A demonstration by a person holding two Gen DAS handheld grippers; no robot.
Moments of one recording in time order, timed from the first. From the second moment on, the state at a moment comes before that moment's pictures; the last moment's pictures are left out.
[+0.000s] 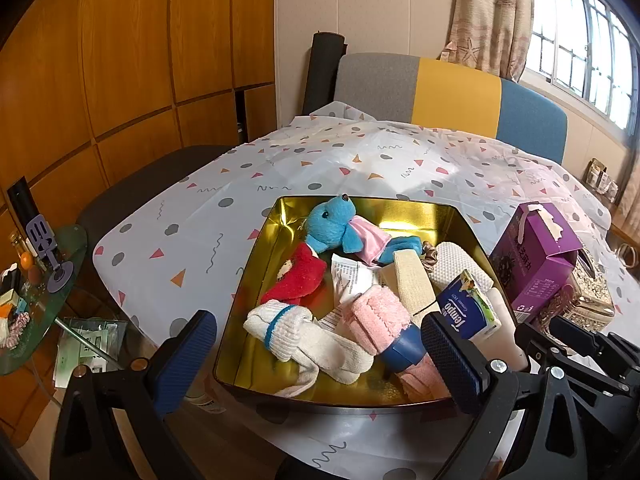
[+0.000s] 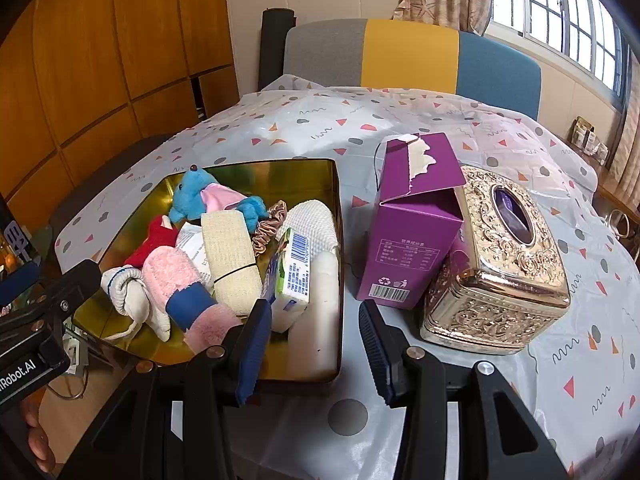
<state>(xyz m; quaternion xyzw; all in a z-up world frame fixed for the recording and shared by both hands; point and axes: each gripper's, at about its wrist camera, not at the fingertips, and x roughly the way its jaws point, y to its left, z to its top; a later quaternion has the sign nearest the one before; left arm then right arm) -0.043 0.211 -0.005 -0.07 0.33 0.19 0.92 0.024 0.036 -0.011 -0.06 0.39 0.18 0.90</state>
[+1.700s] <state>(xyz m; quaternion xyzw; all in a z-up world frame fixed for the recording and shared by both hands) -0.047 0.212 -0.006 -0.07 0.34 0.19 0.92 0.020 0.039 -0.011 -0.07 0.39 0.18 0.90</state>
